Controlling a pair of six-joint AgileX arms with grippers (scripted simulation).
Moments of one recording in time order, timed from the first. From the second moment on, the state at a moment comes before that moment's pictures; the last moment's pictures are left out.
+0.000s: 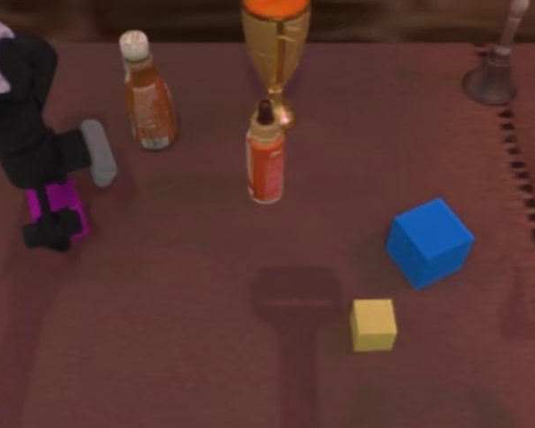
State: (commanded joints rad) left arm -0.05 2.30 1.60 -0.87 0.00 1.16; right arm 0.00 0.00 0.00 0.00 0.00 0.00
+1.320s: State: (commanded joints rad) left arm -0.05 2.30 1.59 -0.86 0.00 1.16; right arm 0.00 0.00 0.00 0.00 0.00 0.00
